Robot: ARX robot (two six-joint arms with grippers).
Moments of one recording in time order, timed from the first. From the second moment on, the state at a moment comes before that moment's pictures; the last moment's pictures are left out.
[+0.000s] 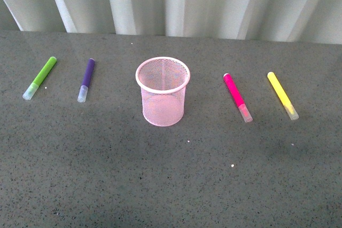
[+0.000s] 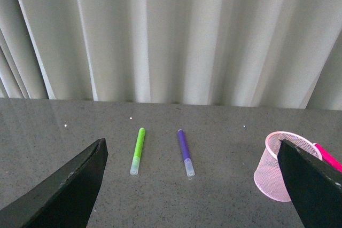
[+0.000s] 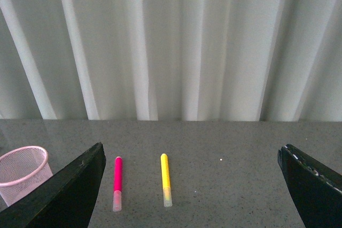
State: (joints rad) left arm 0.00 0.00 0.01 0.00 0.00 0.00; right arm 0.00 0.00 0.02 0.00 0.00 0.00
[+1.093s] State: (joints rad) left arm 0.00 0.00 0.01 0.00 0.00 0.00; right arm 0.00 0.00 0.02 0.00 0.00 0.00
